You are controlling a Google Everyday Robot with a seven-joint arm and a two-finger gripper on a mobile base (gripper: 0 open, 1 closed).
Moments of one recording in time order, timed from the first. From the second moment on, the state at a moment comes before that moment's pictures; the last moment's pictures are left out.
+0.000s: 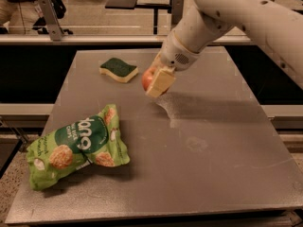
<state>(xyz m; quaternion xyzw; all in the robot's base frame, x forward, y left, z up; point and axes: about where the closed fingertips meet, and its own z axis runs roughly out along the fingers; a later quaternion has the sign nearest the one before) 0.586 -0.023 0.884 -0.66 0.70 0.15 0.23</state>
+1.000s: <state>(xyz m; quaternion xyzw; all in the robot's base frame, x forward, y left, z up) 0.671 0.011 0.852 -0.63 0.72 0.16 0.25</state>
